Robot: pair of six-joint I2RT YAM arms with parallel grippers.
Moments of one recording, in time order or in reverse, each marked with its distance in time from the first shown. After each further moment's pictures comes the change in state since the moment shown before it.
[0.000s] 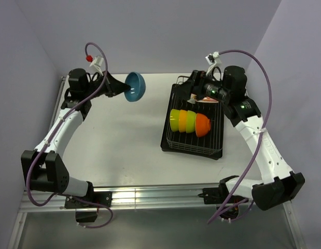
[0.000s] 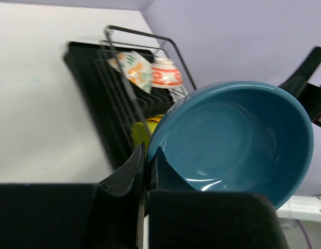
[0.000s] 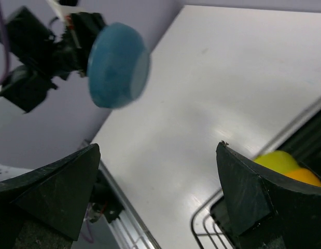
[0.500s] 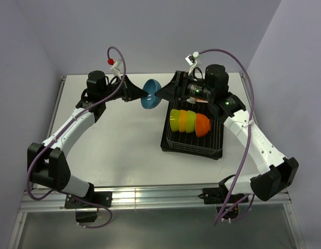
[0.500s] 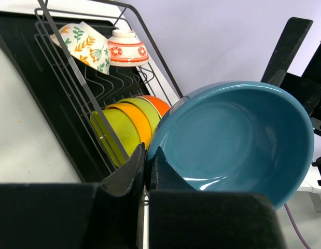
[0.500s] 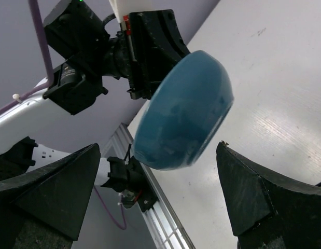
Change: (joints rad) left arm -0.197 0.045 -0.005 0.067 -0.001 -0.074; right arm 0.179 0.114 0.050 0.095 -0.035 0.140
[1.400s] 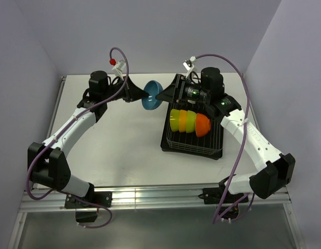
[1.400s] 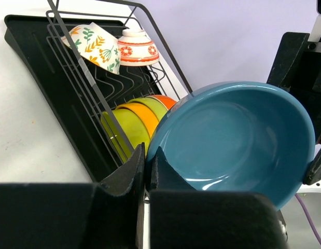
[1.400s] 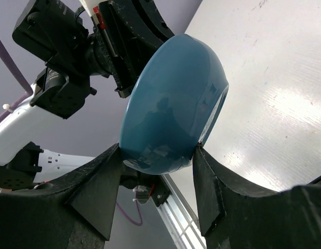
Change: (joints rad) left arm -0.027 0.010 0.012 -0.041 -0.042 0.067; right arm 0.010 0.023 -0.051 0.011 0.000 0.095
